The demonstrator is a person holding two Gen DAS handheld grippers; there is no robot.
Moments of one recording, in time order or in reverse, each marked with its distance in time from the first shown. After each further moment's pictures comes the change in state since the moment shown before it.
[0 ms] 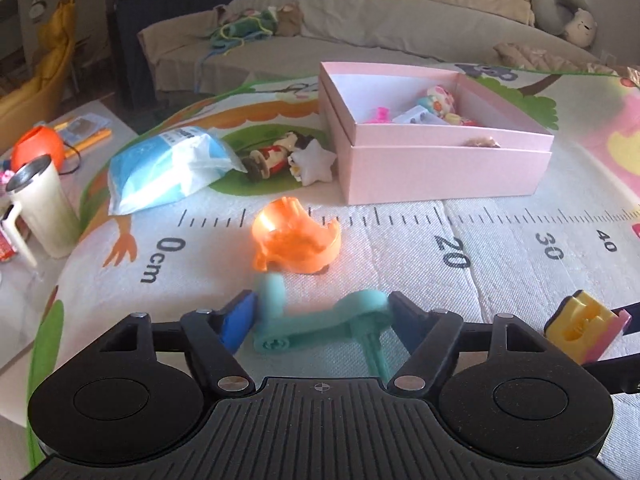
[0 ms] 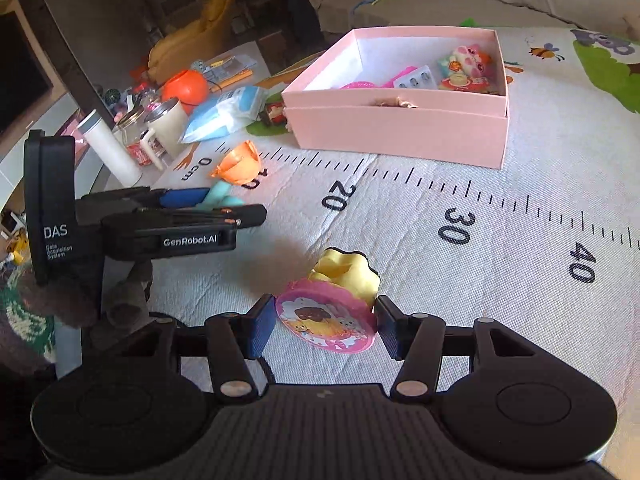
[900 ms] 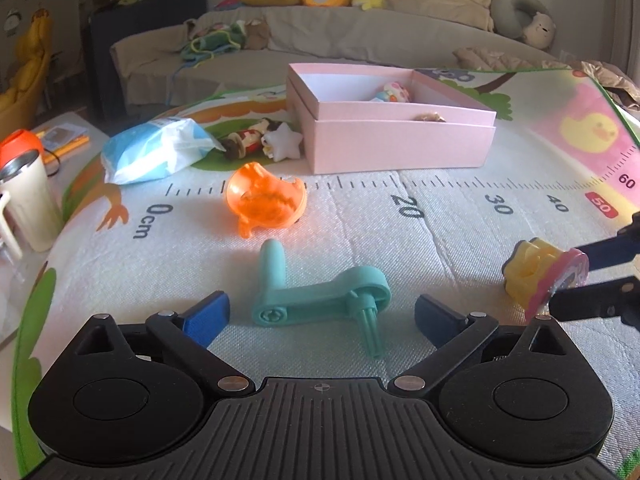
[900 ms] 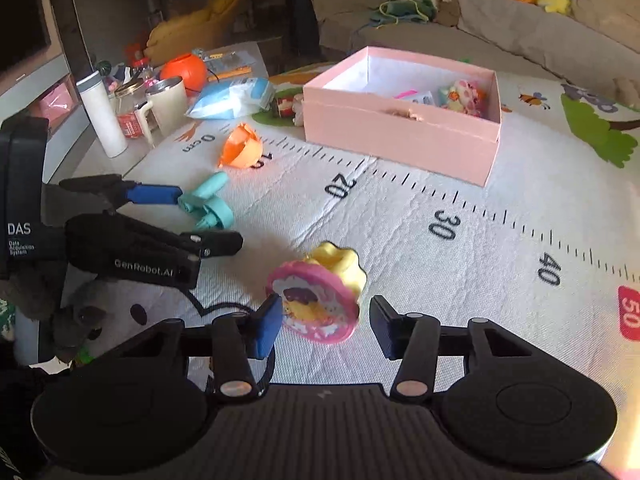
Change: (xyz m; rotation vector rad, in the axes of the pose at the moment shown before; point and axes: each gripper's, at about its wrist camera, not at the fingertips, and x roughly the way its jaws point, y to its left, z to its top) left arm -0.026 0.001 -0.040 0.041 -0.054 -0.090; right arm -0.016 0.032 -0.028 -0.157 -0.085 -0.152
